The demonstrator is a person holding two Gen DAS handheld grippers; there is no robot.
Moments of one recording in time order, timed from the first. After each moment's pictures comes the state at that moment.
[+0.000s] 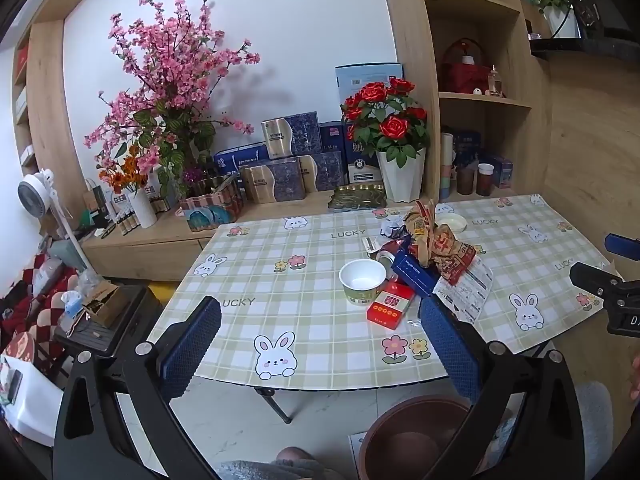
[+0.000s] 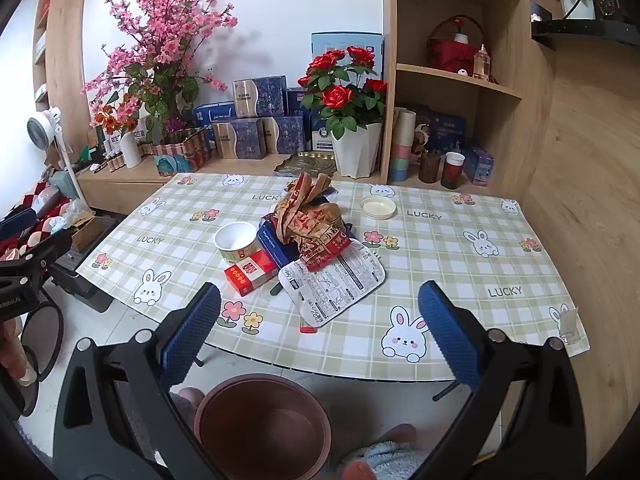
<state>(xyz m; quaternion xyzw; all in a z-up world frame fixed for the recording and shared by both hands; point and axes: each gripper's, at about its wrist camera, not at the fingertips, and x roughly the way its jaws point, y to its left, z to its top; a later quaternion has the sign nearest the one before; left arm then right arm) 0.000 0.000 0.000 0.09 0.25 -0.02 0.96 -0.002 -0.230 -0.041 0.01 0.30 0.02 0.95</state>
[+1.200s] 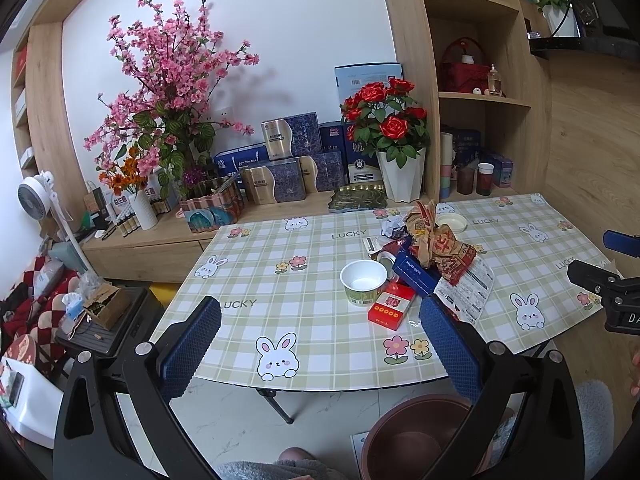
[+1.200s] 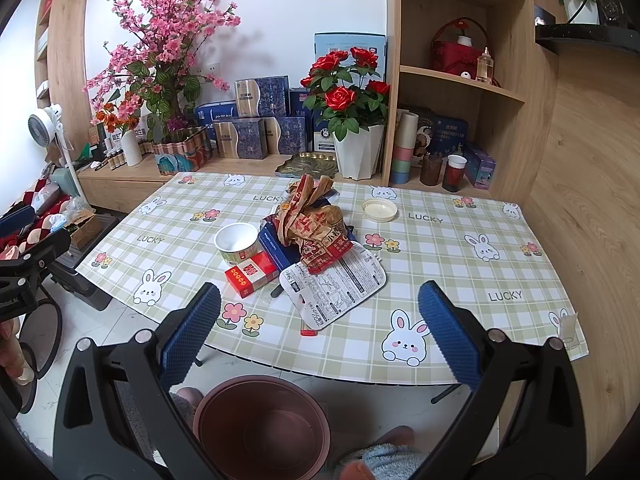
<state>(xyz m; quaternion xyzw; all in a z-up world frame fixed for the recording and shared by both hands) 0.000 -0.001 0.000 0.09 0.25 -0.02 0.96 0.000 -0.229 -0.041 0.00 0.30 0.02 0.95</state>
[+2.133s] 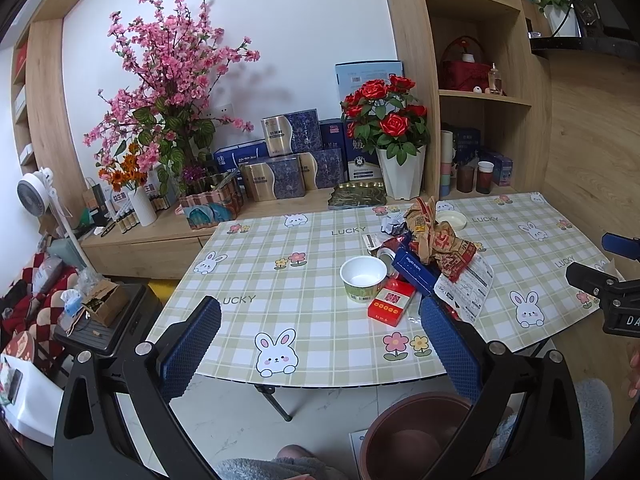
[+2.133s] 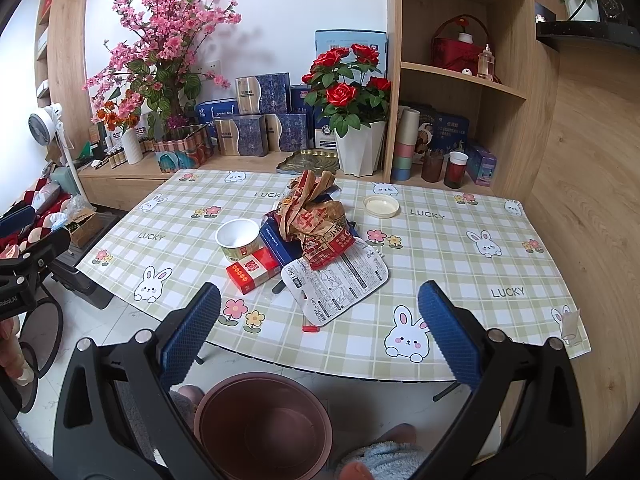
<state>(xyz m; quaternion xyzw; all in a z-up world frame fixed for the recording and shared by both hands) 0.003 -0.003 -0.001 0.09 0.25 -0.02 0.96 0.000 -0.228 -0.042 0.01 0.30 0.02 0.95</state>
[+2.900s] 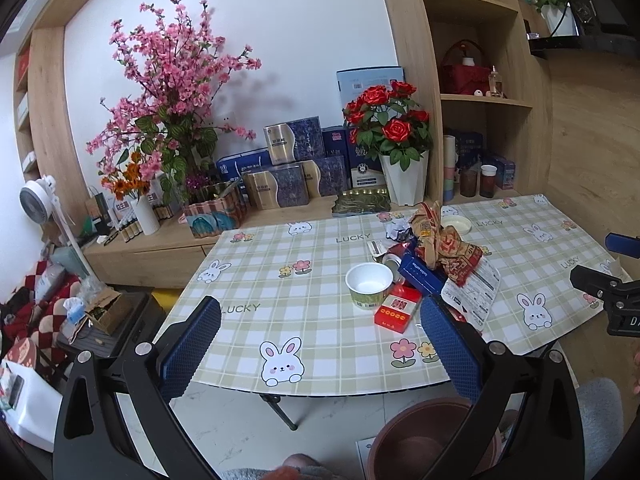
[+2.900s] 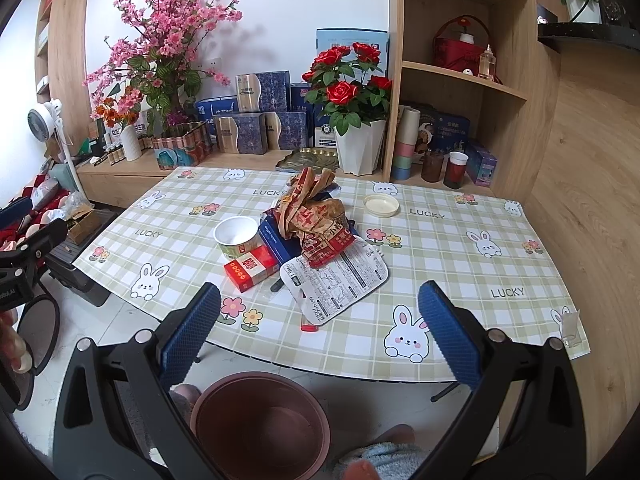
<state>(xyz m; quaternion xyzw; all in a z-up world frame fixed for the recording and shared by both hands) 0.004 0.007 -0.014 0.10 0.24 -0.02 0.97 0.005 -0.224 -0.049 0.00 0.30 0.02 0.95</state>
